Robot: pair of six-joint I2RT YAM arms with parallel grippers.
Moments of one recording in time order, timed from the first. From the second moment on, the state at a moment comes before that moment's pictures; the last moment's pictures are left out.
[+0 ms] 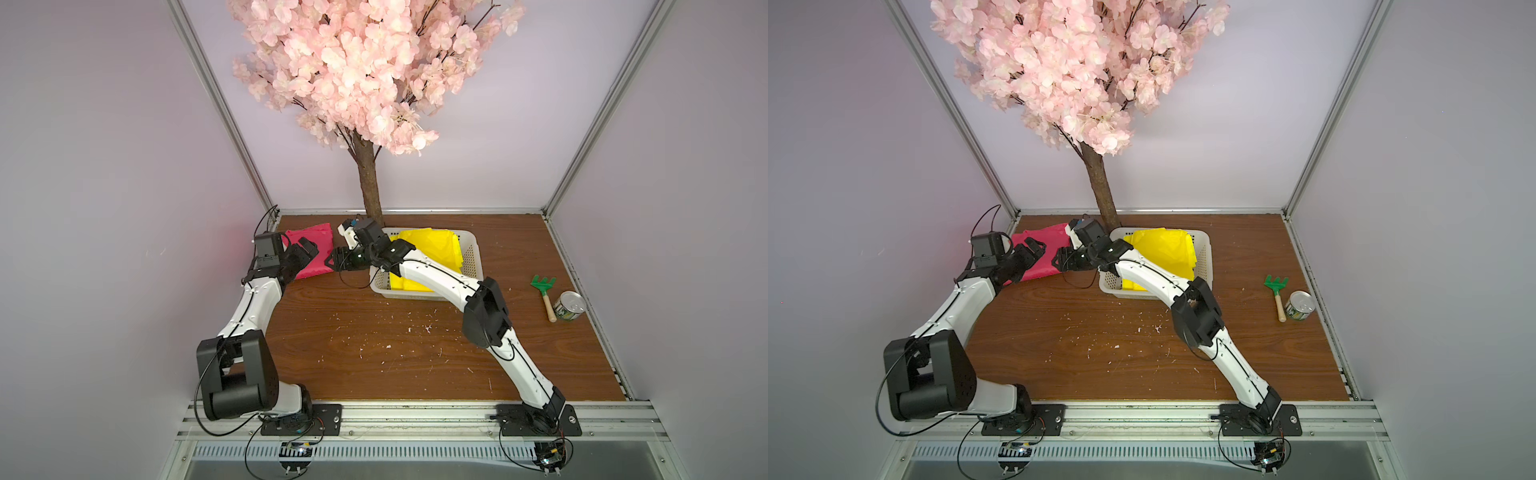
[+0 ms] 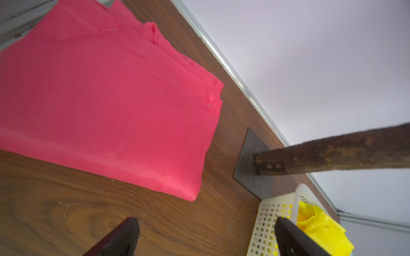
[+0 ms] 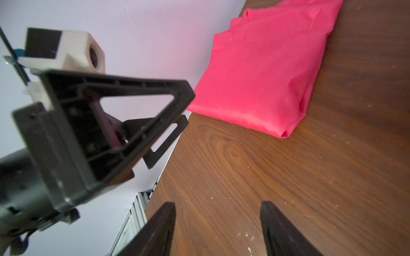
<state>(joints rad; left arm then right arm) 0.24 1.44 0.98 -0.22 0.27 -0.67 0.92 2.47 2.37 -0.46 -0.29 0.69</state>
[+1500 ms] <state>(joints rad) 0.41 1.50 0.98 -0.15 0.33 -0.72 0.97 2.86 2.56 -0.14 0.04 1.01</state>
